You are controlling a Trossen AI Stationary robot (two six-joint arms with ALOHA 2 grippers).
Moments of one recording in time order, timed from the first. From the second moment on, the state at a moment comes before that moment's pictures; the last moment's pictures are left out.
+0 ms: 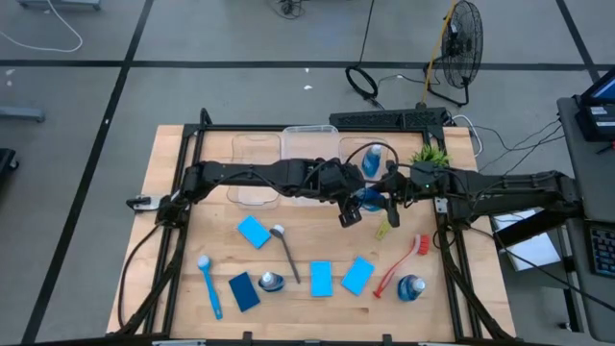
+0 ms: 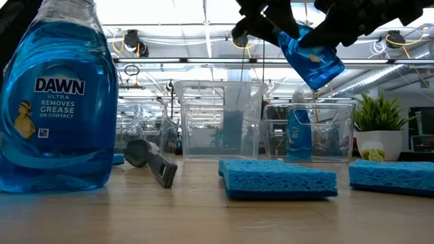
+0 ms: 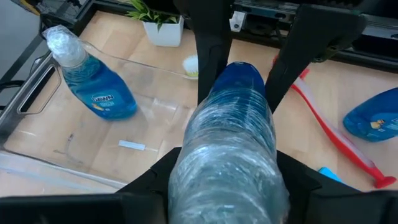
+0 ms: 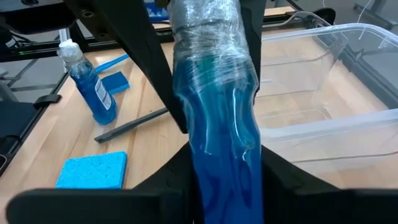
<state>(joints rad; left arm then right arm) -0.02 2.16 2.20 -0.80 -0.18 -0.22 -0.08 0.83 0.60 -0.16 -0.06 0.09</state>
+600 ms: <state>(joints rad) -0.02 2.06 2.20 -0.85 -0.15 -0.22 -0.08 0.74 0.60 -0.18 0.05 0.12</state>
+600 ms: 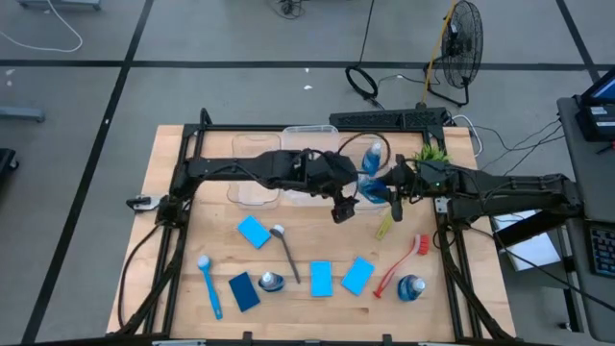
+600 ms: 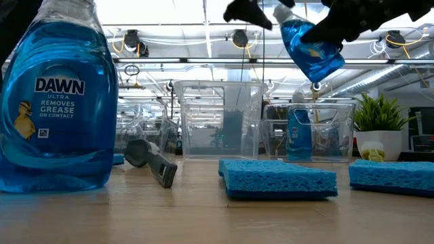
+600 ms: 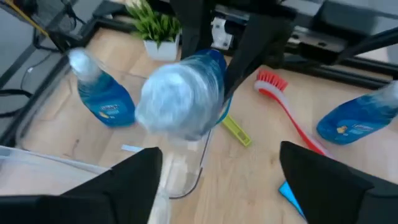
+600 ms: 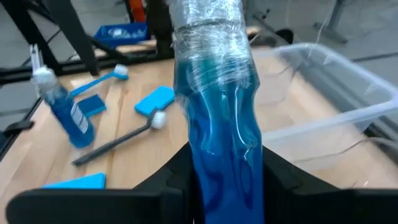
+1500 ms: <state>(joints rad) -0.02 1.92 2.15 -1.22 -0.41 -0.25 -0.08 0.45 0.60 0.13 -0.54 0.17</state>
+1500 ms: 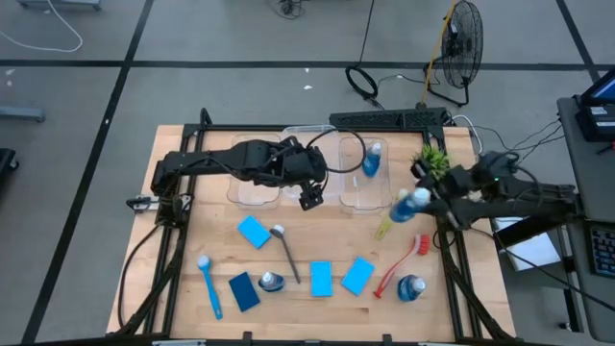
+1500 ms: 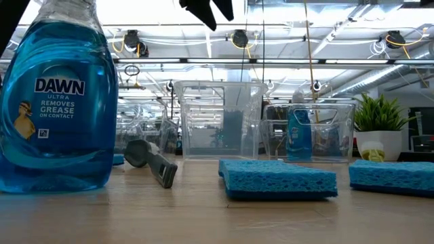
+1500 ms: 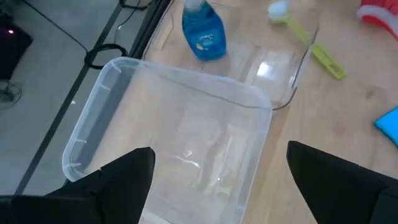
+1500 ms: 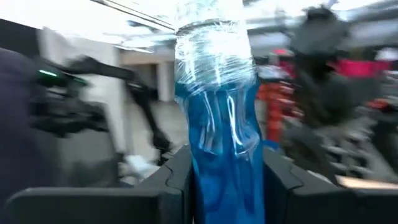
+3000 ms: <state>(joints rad) 0.10 1.78 2.09 -1.25 -0.46 -0.21 -0.08 0.74 0.50 0.15 0.38 0.22</state>
